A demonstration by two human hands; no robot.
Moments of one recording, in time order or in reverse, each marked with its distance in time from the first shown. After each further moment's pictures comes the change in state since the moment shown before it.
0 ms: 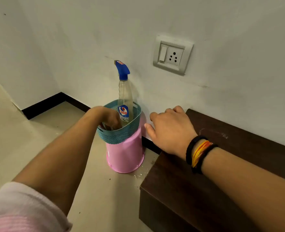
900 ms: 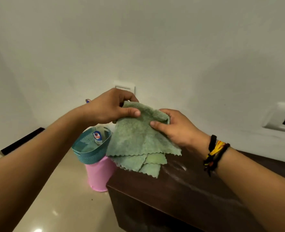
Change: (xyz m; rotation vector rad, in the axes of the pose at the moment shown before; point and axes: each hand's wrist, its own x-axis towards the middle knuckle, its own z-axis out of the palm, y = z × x) left_hand -0.269 0.193 -0.033 -0.284 0.489 0.877; right_hand -0.134 0.108 -0.117 1.234 0.172 0.232
